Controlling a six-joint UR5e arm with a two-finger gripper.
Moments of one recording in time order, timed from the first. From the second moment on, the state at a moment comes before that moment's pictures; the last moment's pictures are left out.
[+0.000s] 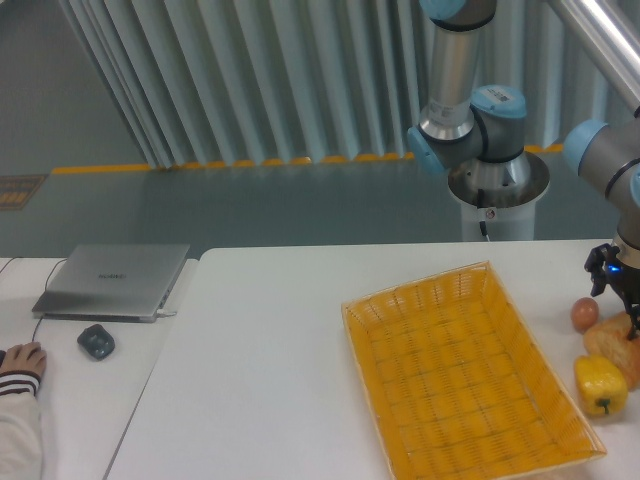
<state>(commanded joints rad) 2.66 -1.87 -1.74 -1.21 1.56 1.61</state>
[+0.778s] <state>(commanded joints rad) 2.68 -1.87 -1.71 -1.18 1.56 1.67</state>
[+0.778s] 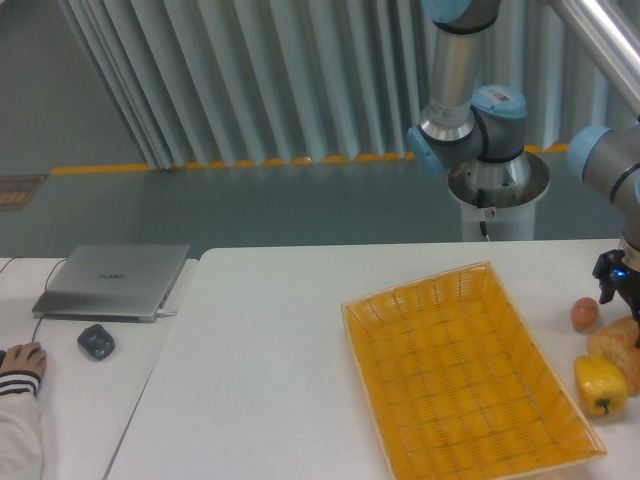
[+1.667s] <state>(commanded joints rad) 2.66 -1.91 -1.72 -1.12 1.56 1.65</state>
